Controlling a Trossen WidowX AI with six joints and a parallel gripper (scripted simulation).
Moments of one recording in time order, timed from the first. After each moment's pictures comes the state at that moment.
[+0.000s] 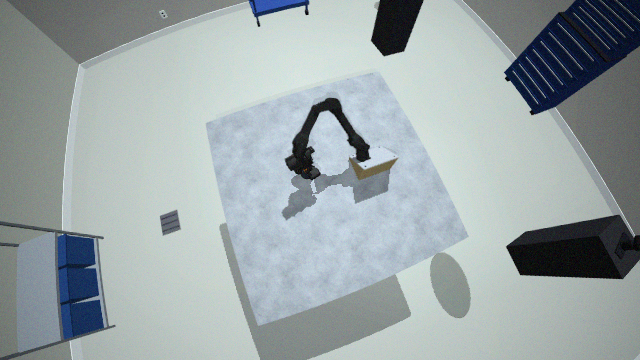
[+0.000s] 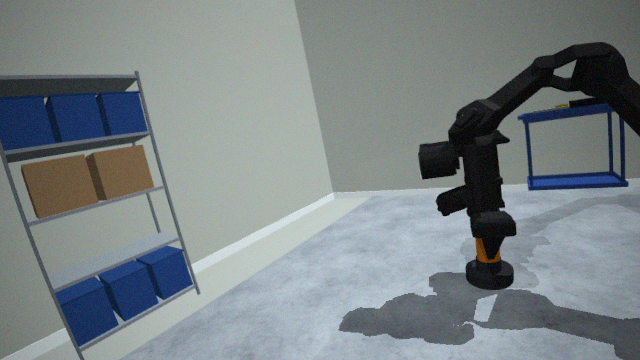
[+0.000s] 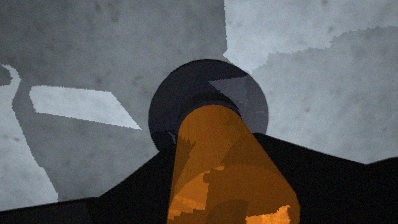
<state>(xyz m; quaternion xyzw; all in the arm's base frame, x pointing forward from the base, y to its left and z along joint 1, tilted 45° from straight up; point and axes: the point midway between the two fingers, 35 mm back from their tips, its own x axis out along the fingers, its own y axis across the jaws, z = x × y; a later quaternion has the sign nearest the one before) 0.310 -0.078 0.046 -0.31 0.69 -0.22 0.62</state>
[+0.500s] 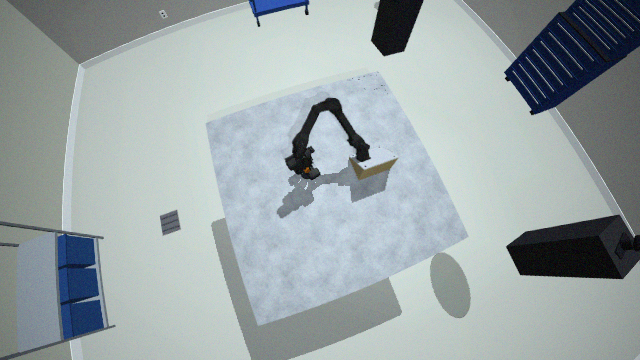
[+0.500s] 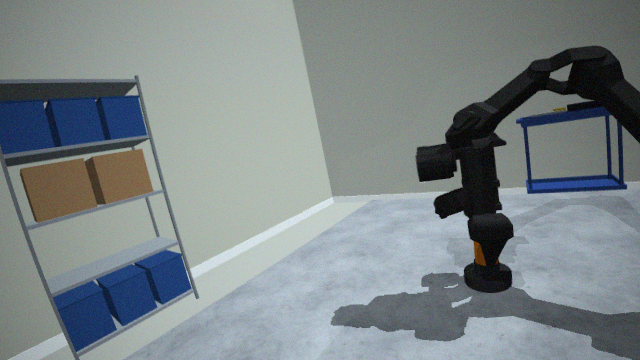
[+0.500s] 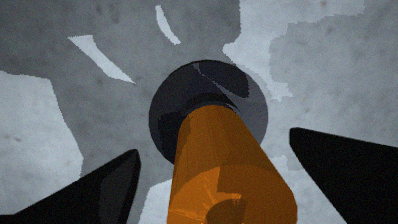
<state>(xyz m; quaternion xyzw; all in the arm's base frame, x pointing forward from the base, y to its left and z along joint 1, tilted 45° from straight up) 0.310 -0.078 0.046 -0.31 0.69 -0.22 0.62</state>
